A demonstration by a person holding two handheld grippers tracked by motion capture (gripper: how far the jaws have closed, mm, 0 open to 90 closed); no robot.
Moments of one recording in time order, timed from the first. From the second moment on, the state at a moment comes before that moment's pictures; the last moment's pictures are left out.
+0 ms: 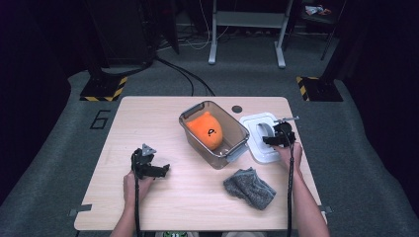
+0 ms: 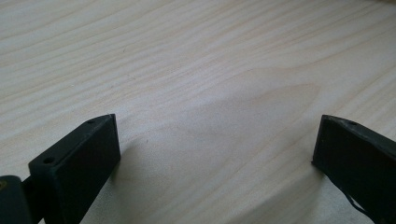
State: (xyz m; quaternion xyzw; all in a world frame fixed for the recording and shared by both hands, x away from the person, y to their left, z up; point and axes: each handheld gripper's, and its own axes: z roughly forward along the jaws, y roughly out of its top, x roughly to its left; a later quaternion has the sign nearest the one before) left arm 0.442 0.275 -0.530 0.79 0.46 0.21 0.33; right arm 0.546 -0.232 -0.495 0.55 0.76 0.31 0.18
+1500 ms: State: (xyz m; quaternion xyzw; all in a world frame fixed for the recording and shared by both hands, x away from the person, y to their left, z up) left arm 0.441 0.275 -0.530 0.79 0.46 0.21 0.33; right arm 0.526 -0.238 -0.451 0.53 0.75 0.34 0.20
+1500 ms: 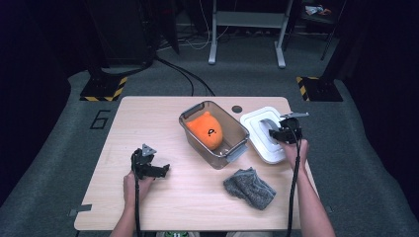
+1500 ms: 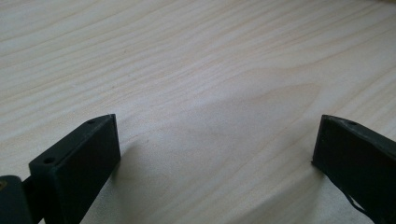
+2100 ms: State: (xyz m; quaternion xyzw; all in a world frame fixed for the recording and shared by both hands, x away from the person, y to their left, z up) left arm 0.440 0.275 -0.530 0.79 0.47 0.21 0.33; right arm 0.524 -0.250 -0.403 0.53 0.74 0.36 0.22
